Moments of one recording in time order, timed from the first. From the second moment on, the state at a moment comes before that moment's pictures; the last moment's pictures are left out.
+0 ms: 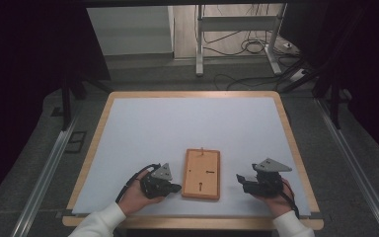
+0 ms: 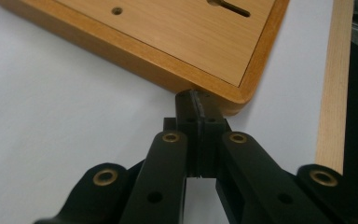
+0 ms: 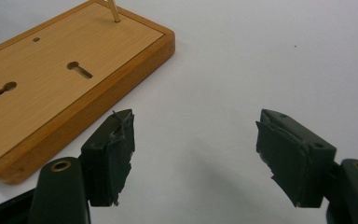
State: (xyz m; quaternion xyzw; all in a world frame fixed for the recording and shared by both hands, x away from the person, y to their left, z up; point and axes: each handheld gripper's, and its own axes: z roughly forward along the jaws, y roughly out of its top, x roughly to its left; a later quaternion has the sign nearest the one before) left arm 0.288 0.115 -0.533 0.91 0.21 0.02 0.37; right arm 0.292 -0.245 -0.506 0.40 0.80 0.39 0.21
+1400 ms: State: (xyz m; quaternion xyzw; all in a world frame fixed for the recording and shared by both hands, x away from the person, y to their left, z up) left arm 0.302 0.142 -0.532 0.87 0.28 0.10 0.40; right arm 0.291 -0.242 -0.506 0.39 0.81 0.39 0.21
